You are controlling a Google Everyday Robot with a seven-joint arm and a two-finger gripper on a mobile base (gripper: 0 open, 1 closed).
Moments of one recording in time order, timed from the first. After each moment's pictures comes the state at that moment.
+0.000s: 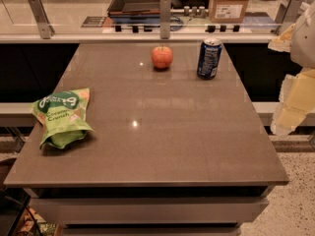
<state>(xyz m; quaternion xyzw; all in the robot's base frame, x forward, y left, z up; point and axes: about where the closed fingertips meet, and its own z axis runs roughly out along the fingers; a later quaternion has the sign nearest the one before) 0.438 -0.213 0.988 -0.60 0.78 -0.05 0.18</state>
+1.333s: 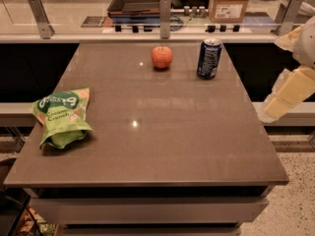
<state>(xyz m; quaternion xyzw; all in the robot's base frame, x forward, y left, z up) 0.472 -0.223 0.978 -0.54 0.80 -0.01 0.26</state>
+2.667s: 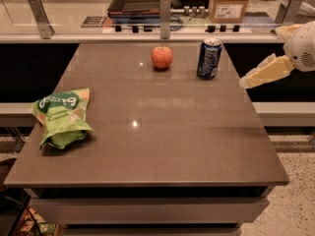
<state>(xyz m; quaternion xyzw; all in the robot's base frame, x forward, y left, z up) 0.594 -0.255 0.958 -0.43 0.78 0.03 0.46</state>
